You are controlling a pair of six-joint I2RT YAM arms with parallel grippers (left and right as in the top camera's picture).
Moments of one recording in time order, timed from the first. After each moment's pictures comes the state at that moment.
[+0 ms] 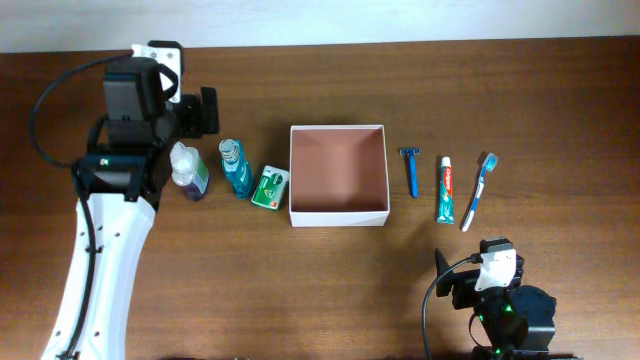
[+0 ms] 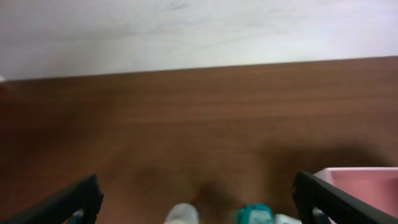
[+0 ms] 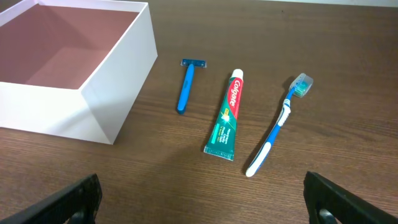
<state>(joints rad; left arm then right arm) -0.06 1.44 1.41 -0.58 -0.10 0.03 -0.07 0.01 0.16 -0.58 -0.19 -0.08</state>
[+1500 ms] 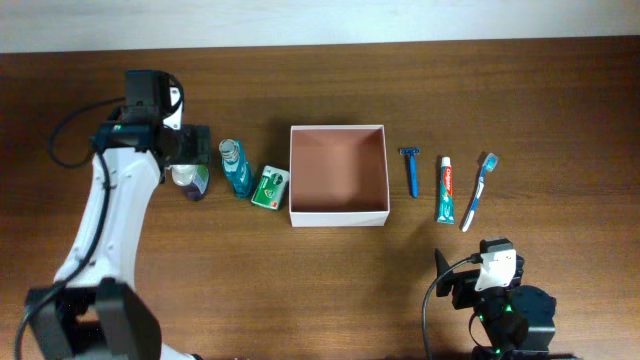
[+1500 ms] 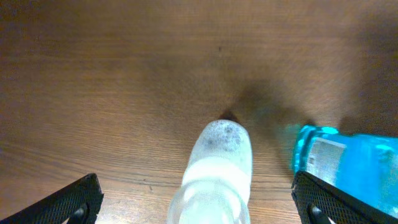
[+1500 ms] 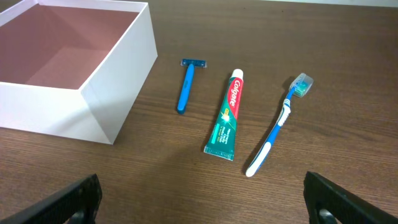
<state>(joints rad) 0.02 1.70 1.42 -0.81 -0.17 0.05 -0.07 0.01 0.16 -0.58 -0.19 -0.08</state>
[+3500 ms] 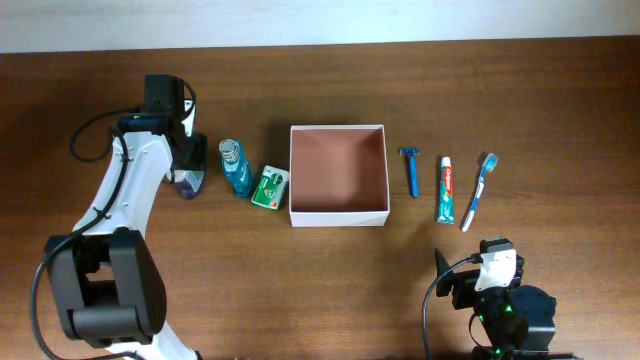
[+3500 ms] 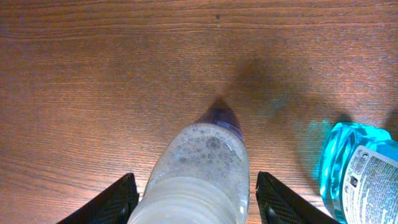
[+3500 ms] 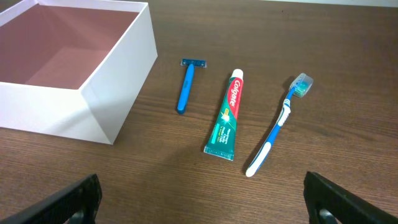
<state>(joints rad) 0.02 1.86 1.44 -0.80 -0.18 0.07 -0.07 0.01 0.16 -0.58 -0.19 -0.08</state>
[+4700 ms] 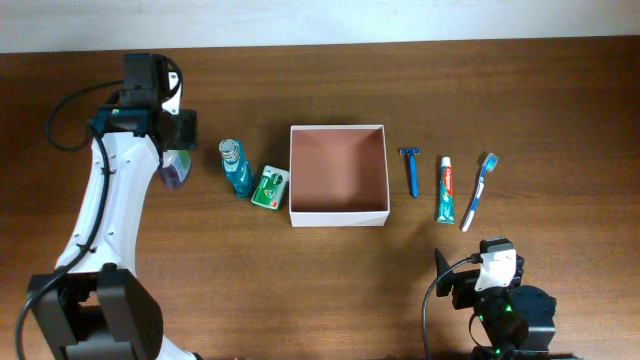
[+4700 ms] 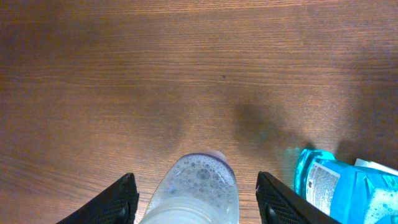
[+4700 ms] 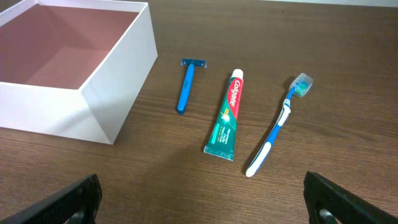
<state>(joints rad) 0.02 1.75 1.54 -0.83 -0.18 0.07 -0.07 0.01 0.16 -0.57 -0.19 -0.08</state>
